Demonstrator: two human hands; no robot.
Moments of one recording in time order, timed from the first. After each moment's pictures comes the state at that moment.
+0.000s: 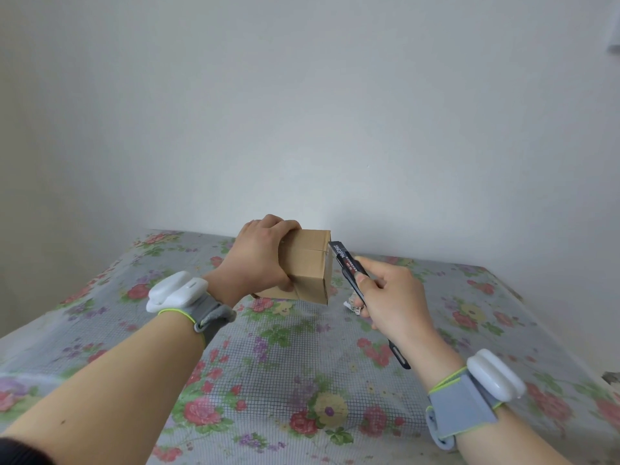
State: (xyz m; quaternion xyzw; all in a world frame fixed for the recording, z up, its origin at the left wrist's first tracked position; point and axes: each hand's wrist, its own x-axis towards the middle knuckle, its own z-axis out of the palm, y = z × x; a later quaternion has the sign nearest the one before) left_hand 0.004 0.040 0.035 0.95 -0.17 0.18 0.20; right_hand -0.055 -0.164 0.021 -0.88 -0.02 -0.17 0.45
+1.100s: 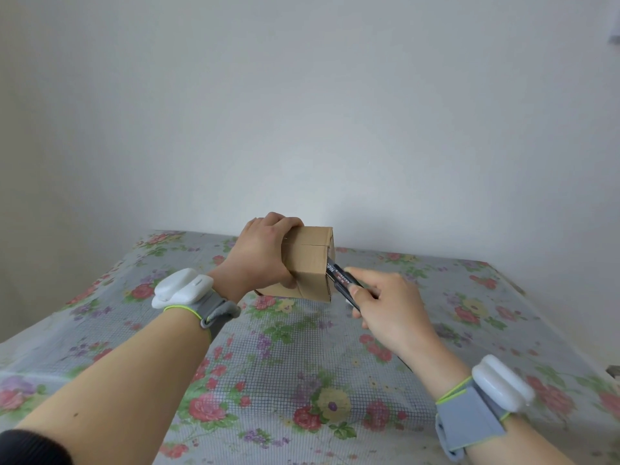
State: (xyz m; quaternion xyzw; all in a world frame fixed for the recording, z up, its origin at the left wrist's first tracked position) left_hand 0.007 0.038 0.037 0.95 -0.17 0.18 0.19; right_hand -0.071 -0.161 0.019 -0.90 -0.08 -0.16 0.40
